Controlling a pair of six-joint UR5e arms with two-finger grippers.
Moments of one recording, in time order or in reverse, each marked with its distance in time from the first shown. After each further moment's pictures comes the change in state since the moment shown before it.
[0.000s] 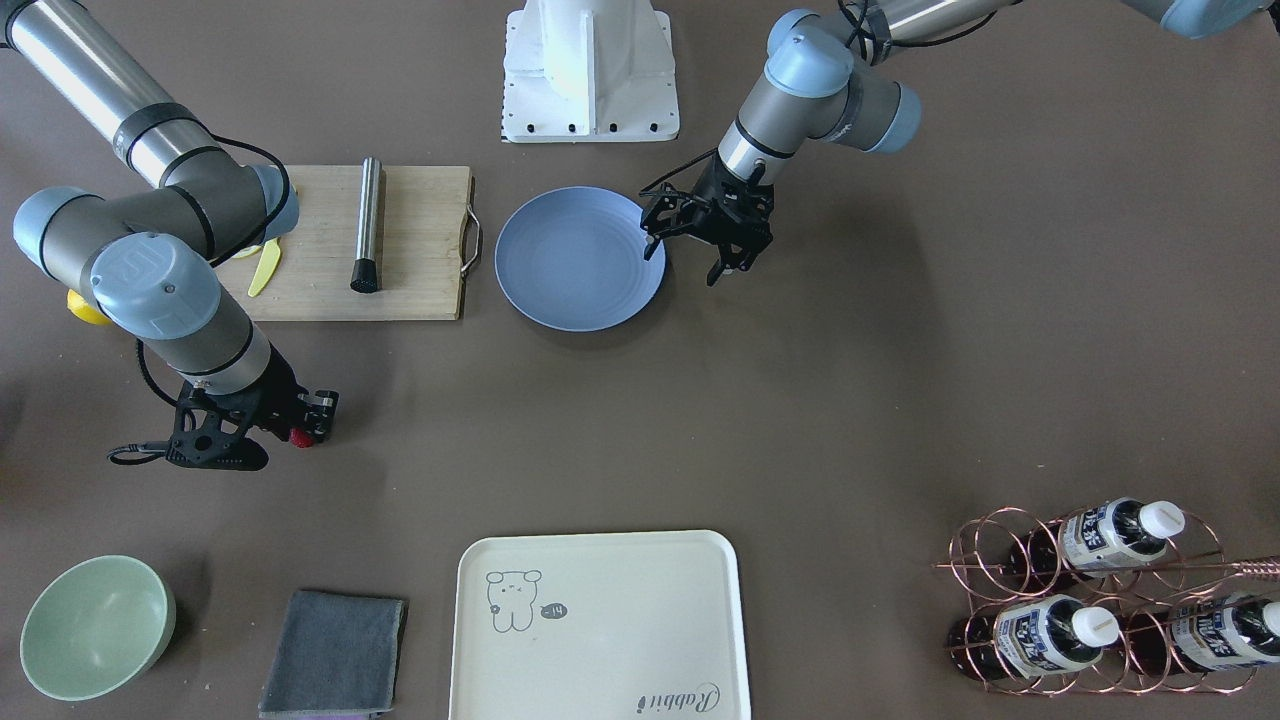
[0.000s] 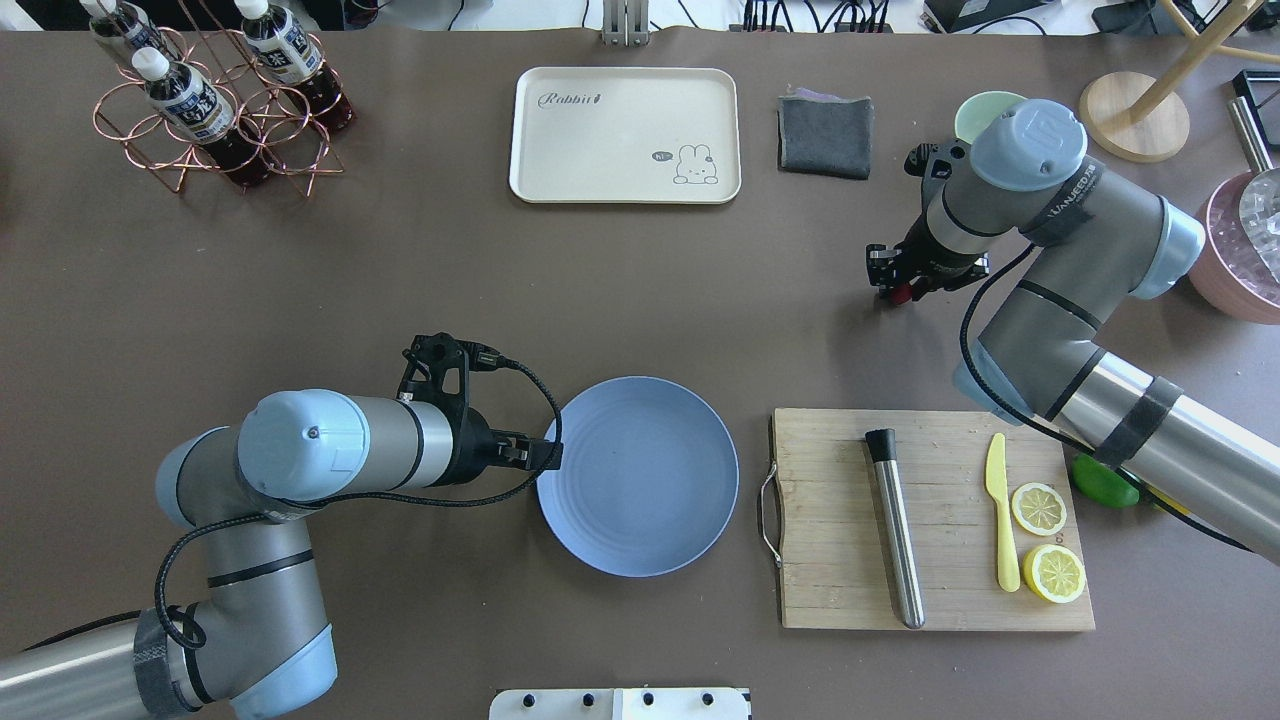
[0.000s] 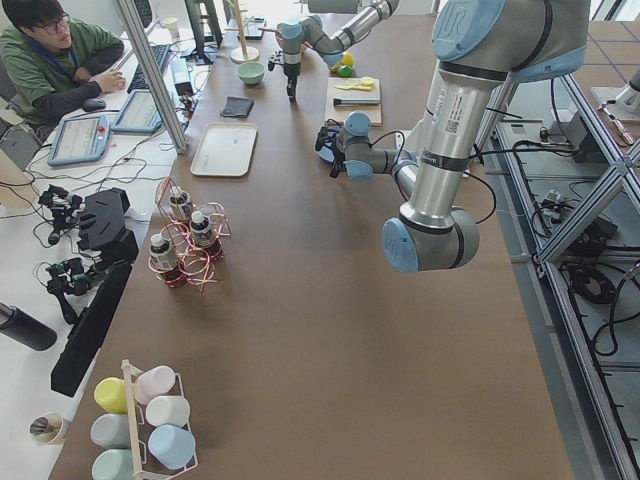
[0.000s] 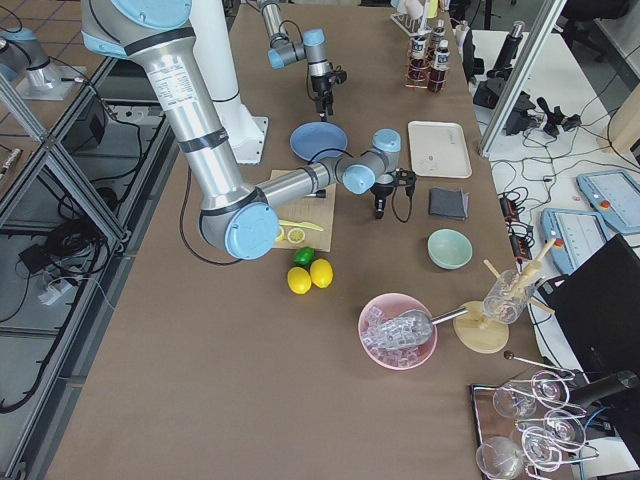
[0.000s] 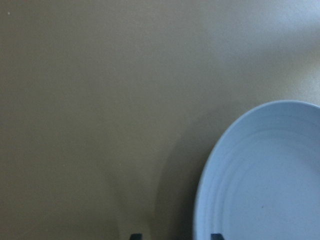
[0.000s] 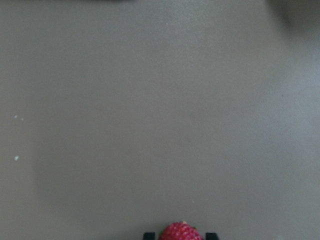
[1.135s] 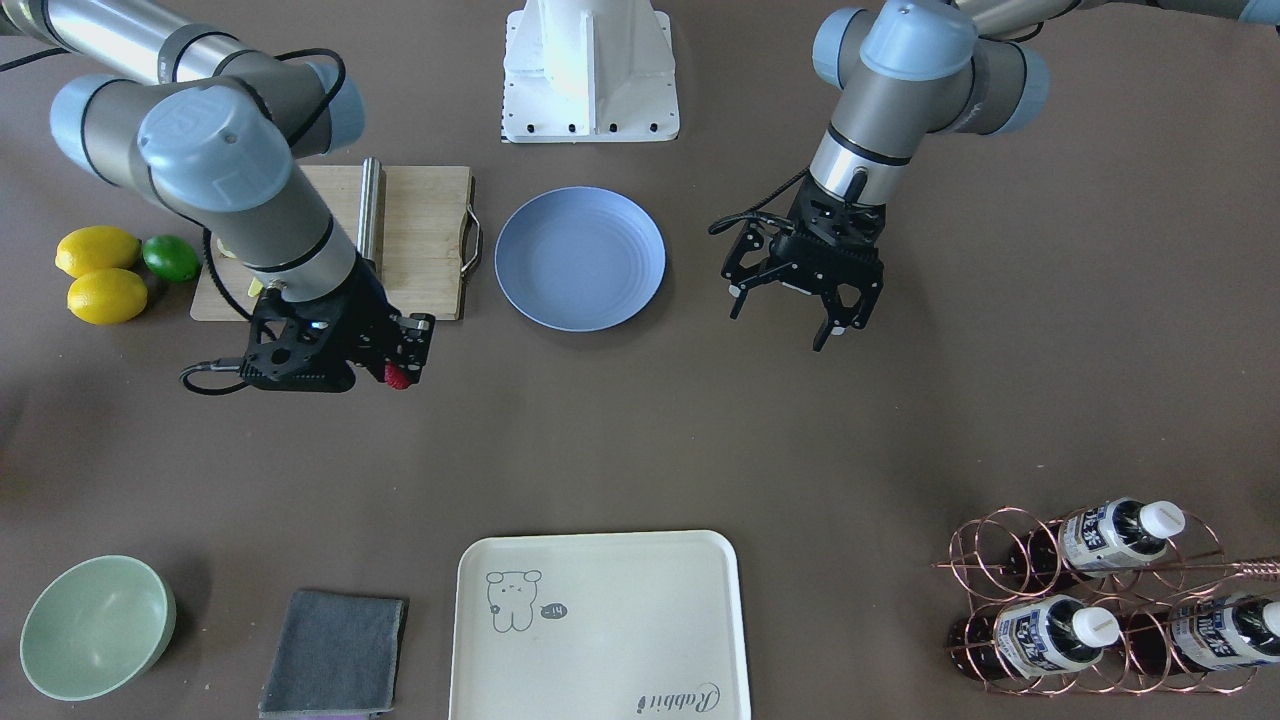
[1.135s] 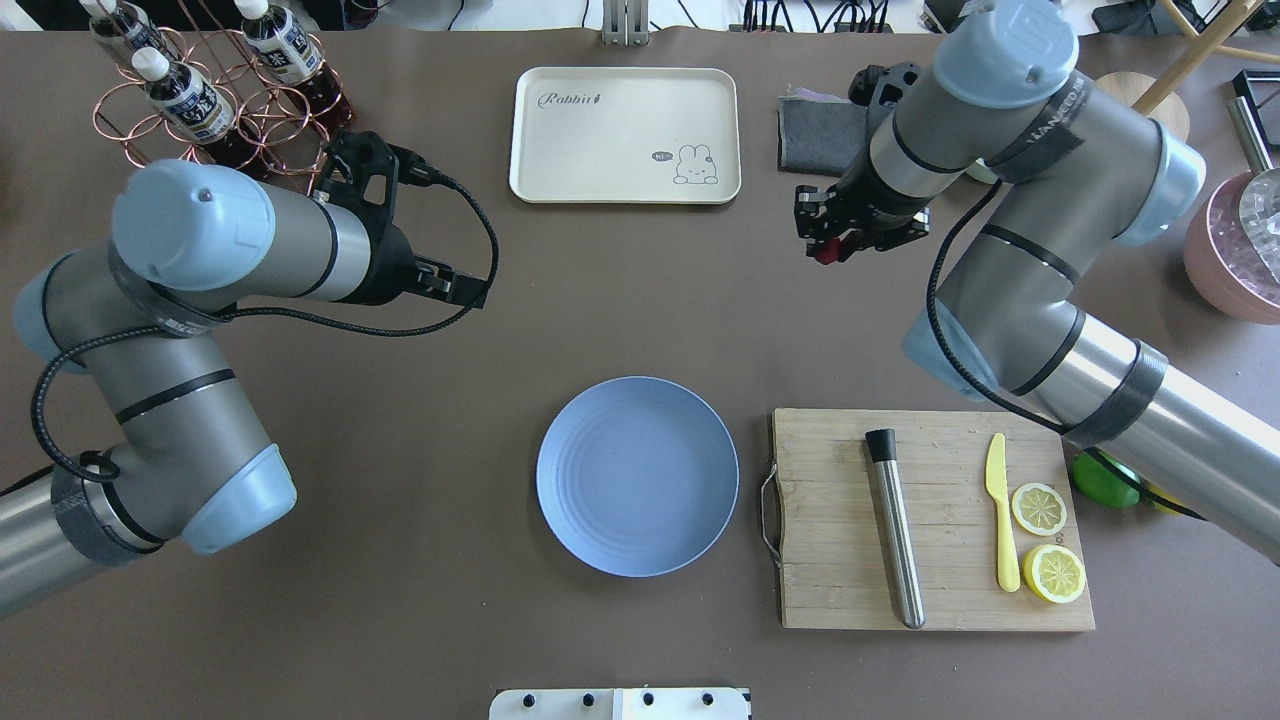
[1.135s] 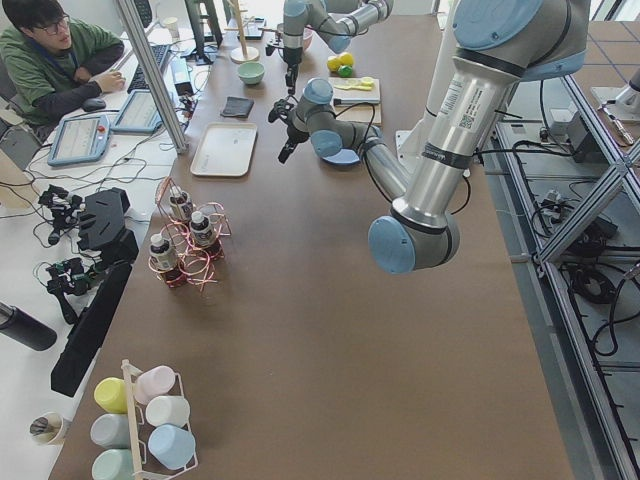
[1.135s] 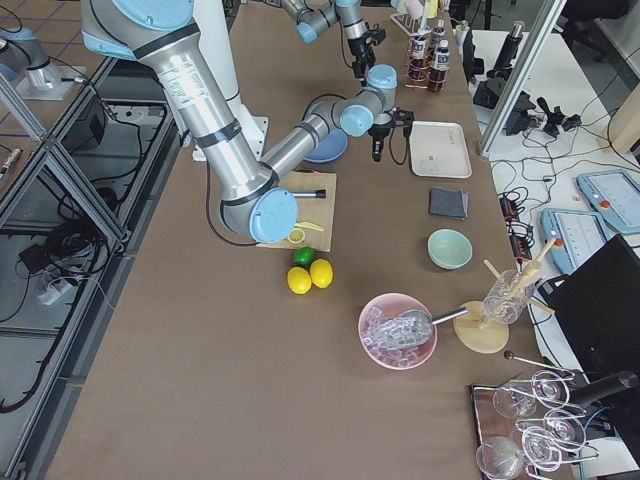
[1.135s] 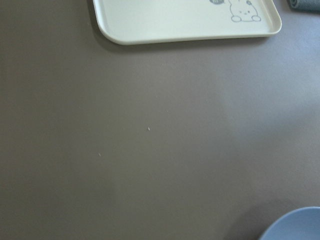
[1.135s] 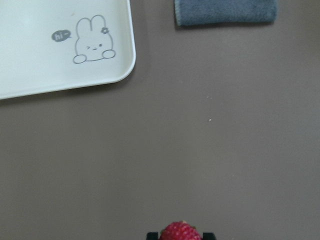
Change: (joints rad) left arm -0.321 -0.051 -0.107 0.303 -0.091 0.394; right arm -0.055 0.165 0.257 -0.271 -0.002 0.151
